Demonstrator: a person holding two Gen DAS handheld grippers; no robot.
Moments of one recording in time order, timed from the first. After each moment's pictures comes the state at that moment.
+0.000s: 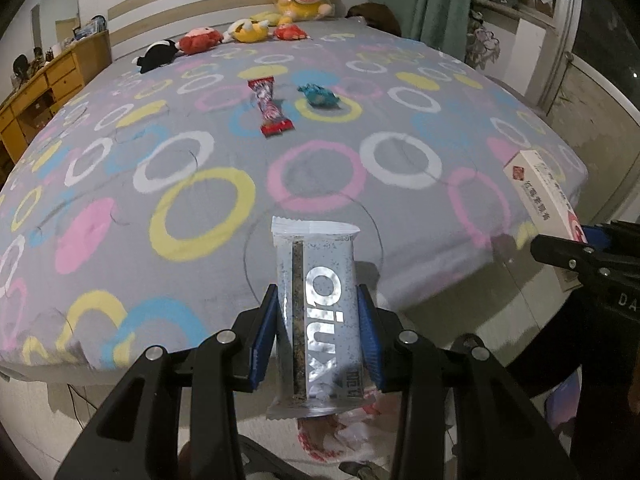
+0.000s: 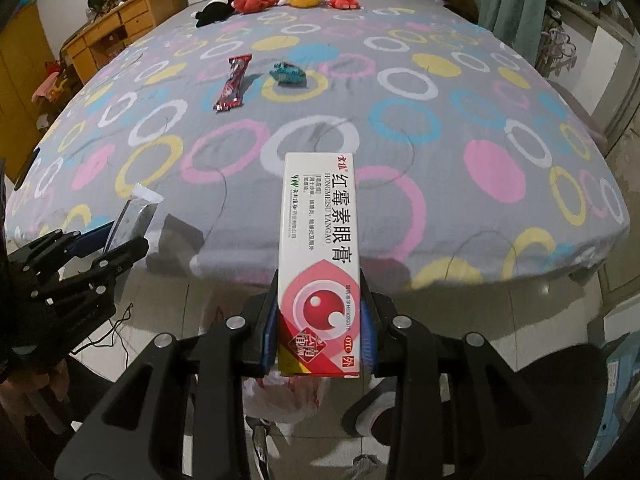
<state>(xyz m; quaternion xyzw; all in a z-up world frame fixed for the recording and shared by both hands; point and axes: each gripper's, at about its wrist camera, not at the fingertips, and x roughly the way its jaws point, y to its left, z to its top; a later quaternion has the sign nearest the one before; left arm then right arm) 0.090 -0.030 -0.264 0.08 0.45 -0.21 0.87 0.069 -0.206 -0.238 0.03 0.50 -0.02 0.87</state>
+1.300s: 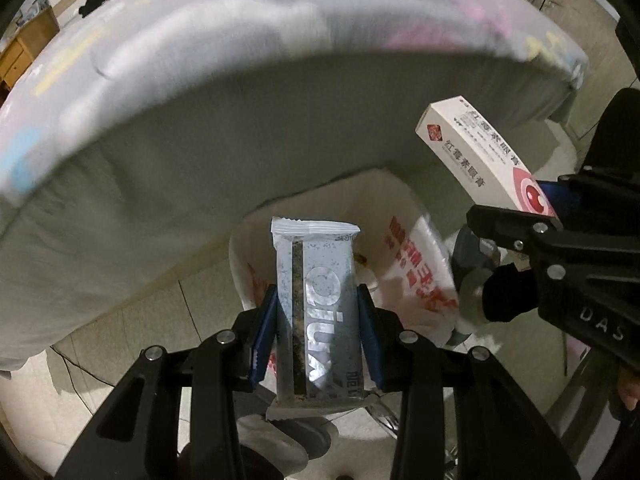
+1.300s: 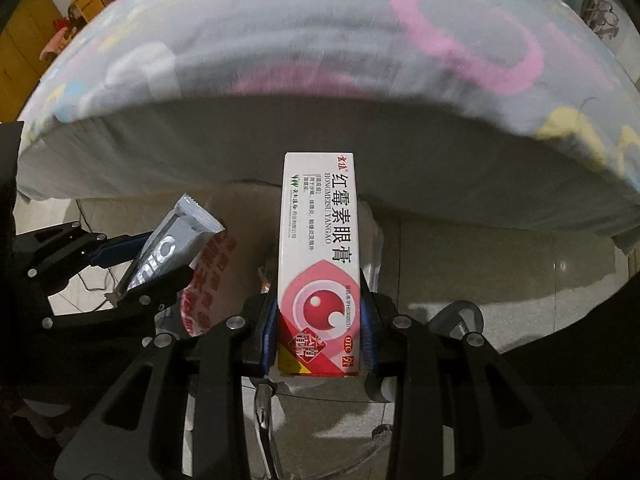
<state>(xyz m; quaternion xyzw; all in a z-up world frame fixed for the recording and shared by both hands) 0.045 -0.060 -0.397 0.17 0.57 -0.23 0.77 0.054 -0.173 -0.375 0.02 0.59 0.02 0.81</state>
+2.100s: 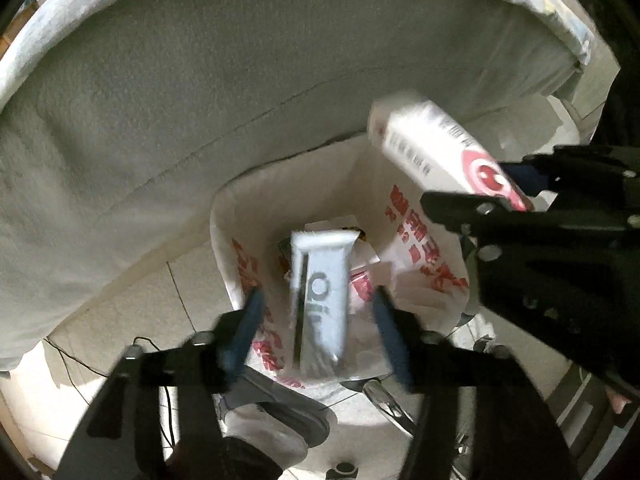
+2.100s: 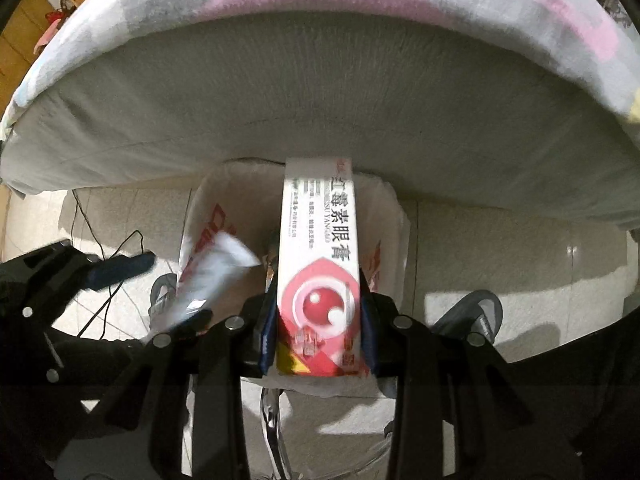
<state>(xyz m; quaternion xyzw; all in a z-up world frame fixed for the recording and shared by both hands) 0.049 -0.079 -0.417 0.17 0.60 -0.23 0.75 0.078 -0.170 -0.418 0.03 0.62 0.03 0.78</state>
